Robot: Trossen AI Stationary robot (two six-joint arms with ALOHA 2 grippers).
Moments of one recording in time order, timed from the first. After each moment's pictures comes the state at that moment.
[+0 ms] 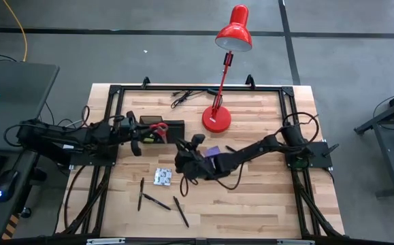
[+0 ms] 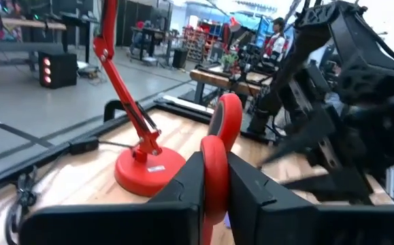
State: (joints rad) left arm 0.03 0.41 0.17 0.23 -0.39 -0.20; right arm 0.29 2.11 1.54 0.06 1.04 -0.25
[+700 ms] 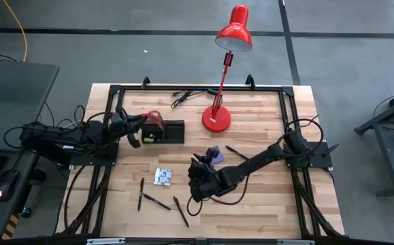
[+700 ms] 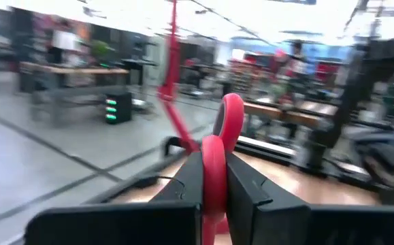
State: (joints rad) left arm 0.03 0.29 0.17 0.23 -0.61 -0.04; right arm 0.42 2.11 1.54 -0.49 1.04 0.39
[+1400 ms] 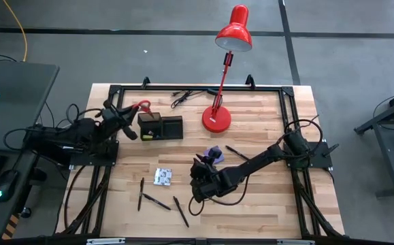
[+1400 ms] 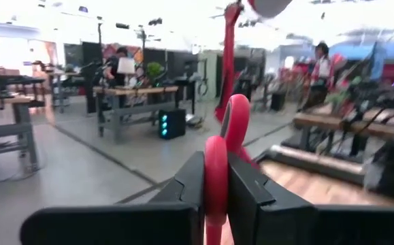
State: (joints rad) left arm 0.03 0.19 0.21 0.16 -0.79 0.11; right arm 0.42 2.11 1.52 -0.53 1.04 0.46
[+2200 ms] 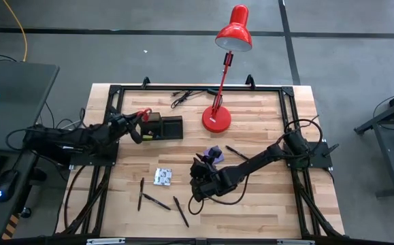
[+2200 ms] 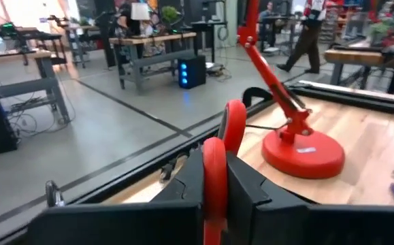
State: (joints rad) left arm 0.03 0.19 0.12 -0.06 -0.88 -0.05; right arm 0.41 2.11 1.52 -0.53 1.04 0.47
